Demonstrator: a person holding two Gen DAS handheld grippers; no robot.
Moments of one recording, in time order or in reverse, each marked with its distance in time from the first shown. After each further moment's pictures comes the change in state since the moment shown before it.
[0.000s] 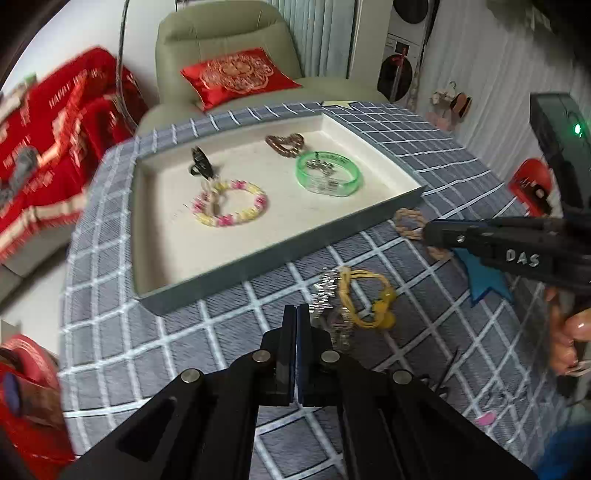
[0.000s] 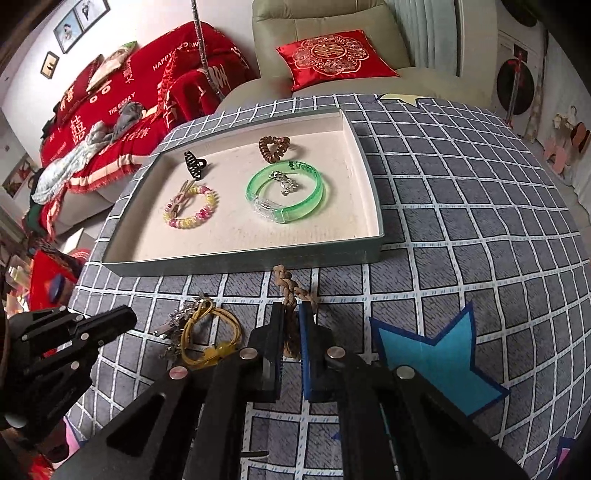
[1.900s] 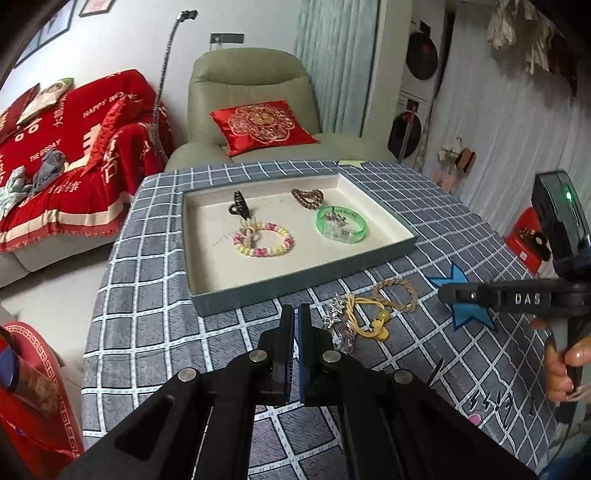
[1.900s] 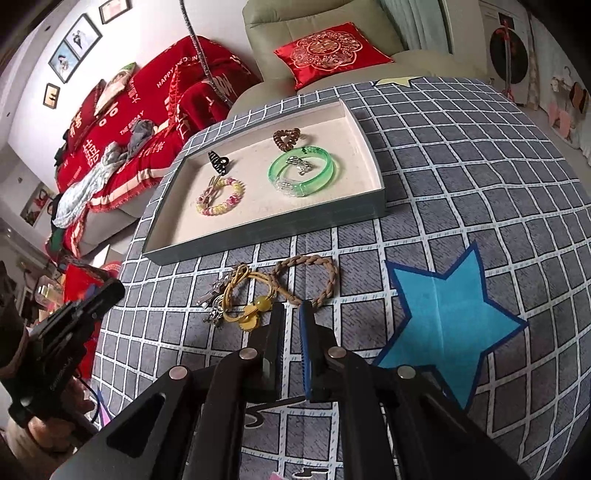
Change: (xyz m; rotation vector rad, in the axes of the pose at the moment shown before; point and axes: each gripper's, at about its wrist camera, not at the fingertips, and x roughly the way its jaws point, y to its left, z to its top) left arm -0.057 0.021 -0.028 -0.103 -0.226 -0.010; right arm -0.029 -0.001 -0.032 0.100 0.000 0.112
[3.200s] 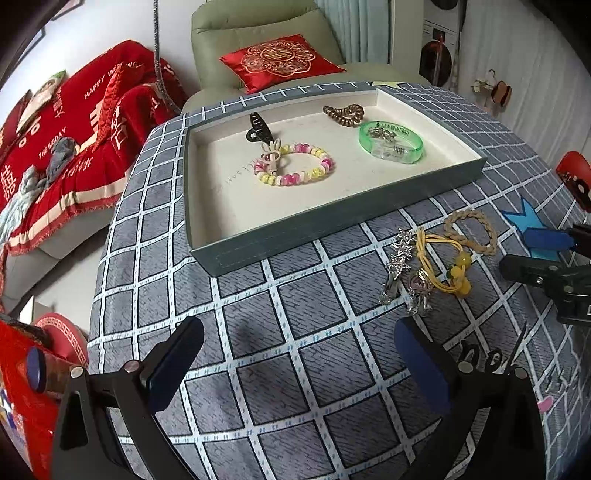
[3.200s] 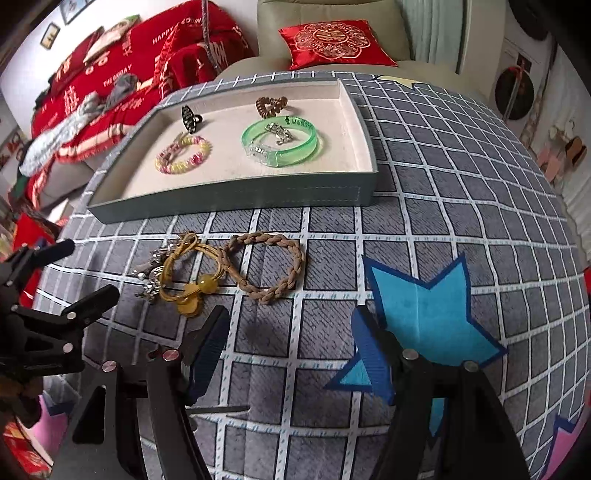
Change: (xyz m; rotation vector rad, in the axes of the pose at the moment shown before) left arm 0.378 -0.028 -0.082 0.085 0.265 0.175; right arm 0.039 0.003 -0.005 -0.167 0.068 -0.207
